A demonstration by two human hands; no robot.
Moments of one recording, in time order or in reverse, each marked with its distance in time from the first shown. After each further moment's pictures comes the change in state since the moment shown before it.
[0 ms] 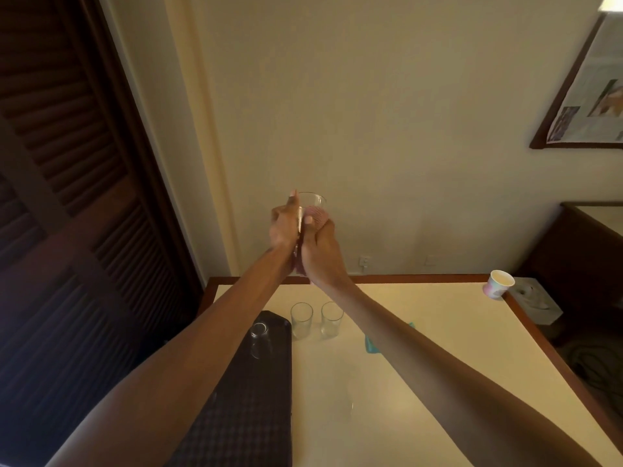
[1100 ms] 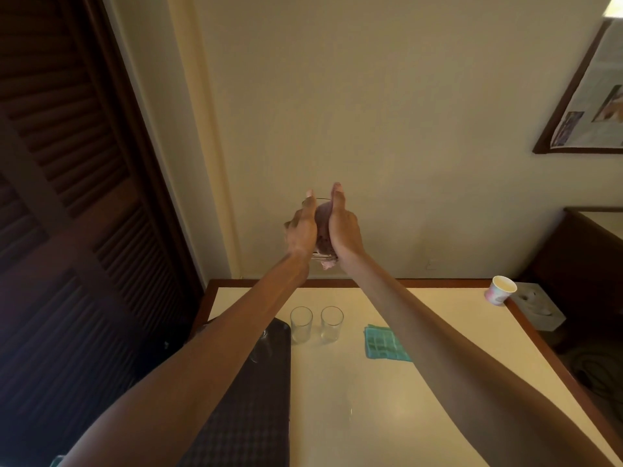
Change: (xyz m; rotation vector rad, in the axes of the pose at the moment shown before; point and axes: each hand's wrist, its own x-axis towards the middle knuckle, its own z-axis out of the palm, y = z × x) left_hand -0.017 0.002 0.023 0.085 -0.087 0.040; right_hand 0.052 -0.013 -0.030 0.134 0.072 0.206
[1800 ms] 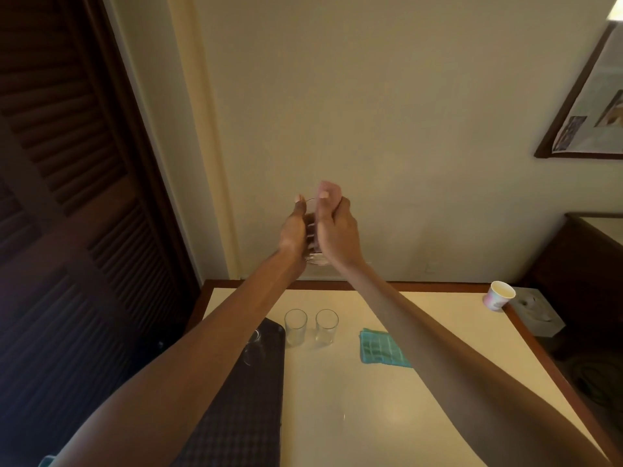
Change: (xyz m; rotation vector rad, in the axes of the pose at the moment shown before) left_hand 0.017 -0.003 0.002 -0.200 -0.104 -0.111; right_hand -0.007 0.003 -0.006 -0.179 0.057 -0.339
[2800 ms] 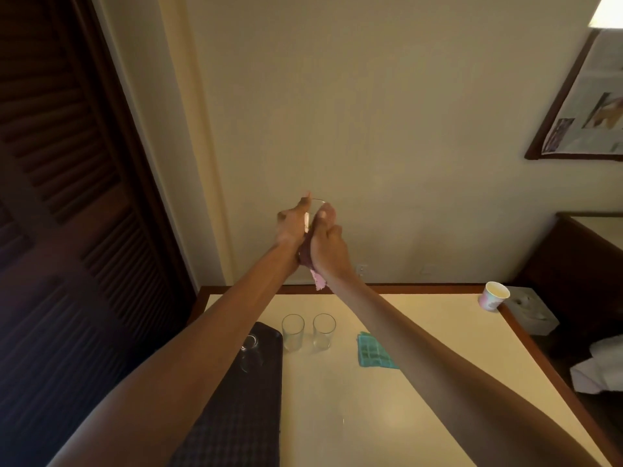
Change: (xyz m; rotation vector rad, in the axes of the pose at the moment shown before) left_hand 0.013 0.014 0.009 0.054 0.086 -0.011; right_hand -0.012 0.007 0.006 0.107 -0.108 0.233
